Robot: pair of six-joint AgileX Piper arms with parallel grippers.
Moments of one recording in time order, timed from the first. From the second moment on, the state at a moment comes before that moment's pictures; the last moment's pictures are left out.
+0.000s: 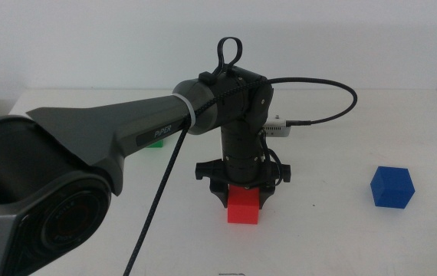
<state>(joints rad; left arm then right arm) -0.69 2.22 -1.83 -0.10 1.15 -0.53 0.03 -0.01 0.03 -0.06 0.29 0.01</state>
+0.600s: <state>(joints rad) -0.69 2.21 -1.83 -0.10 1.15 -0.51 0.03 -0.01 0.03 -0.06 0.29 0.01</state>
